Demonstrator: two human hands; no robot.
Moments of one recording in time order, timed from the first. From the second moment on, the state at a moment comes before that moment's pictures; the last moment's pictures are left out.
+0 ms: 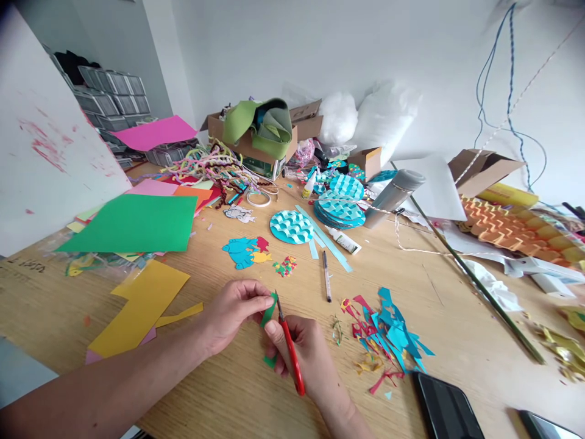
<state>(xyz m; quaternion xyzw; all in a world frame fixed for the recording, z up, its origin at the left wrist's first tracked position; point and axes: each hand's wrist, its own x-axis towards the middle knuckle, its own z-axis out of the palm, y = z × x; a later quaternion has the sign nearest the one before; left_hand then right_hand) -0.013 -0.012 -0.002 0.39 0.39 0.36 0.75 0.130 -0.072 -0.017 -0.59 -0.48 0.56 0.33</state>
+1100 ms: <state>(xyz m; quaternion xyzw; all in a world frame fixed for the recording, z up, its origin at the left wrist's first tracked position) -0.013 -0.011 -0.002 0.42 0.39 0.35 0.74 0.133 -0.072 -0.018 -0.59 -0.48 0.56 0.32</state>
